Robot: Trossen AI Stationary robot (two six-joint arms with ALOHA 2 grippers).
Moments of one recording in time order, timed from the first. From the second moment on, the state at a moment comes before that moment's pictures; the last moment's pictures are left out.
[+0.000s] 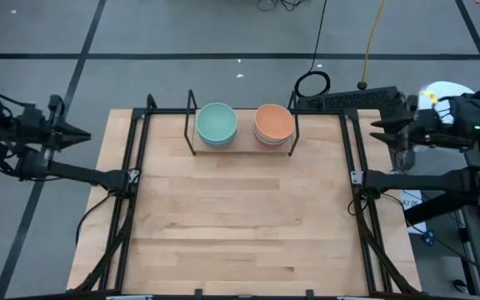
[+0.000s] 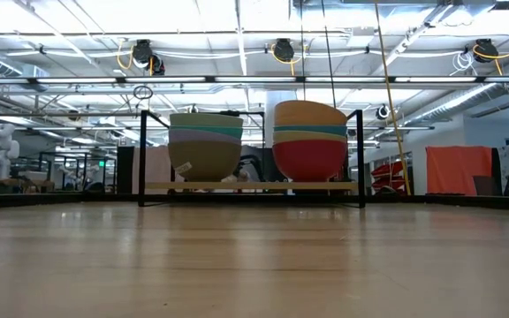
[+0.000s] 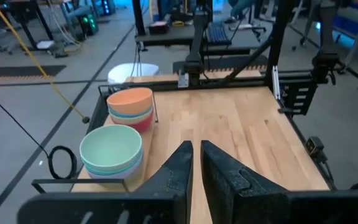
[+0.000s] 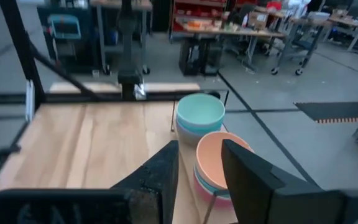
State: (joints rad) left arm -0.02 0.66 1.83 -1.48 -0.05 0.05; right arm -0.24 0.61 1.48 -1.13 0.00 -0.11
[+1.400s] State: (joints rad) left arm 0.01 0.25 1.83 -1.57 0.01 -0.02; right arm -0.24 0.11 1.15 -1.00 -0.13 -0.05
